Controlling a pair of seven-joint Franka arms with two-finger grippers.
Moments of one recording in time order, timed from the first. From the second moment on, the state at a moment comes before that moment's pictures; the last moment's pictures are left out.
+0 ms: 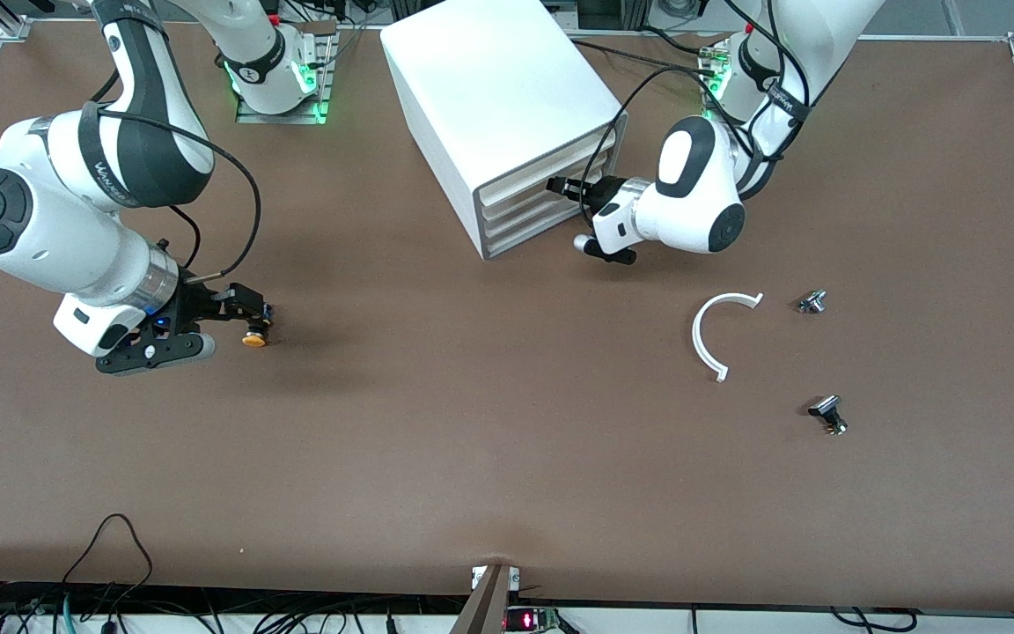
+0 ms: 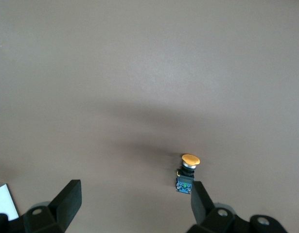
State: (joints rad) left arm 0.00 0.36 -0.58 -2.16 -0.86 2.09 0.11; right arm 0.23 0.32 -0.05 -1.60 0.08 1.92 -0.04
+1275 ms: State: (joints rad) left arm 0.02 0.36 -0.37 -2.02 -0.78 2.10 0.13; right arm 0.35 0.38 -0.04 -1.51 0.12 2.07 -0.04
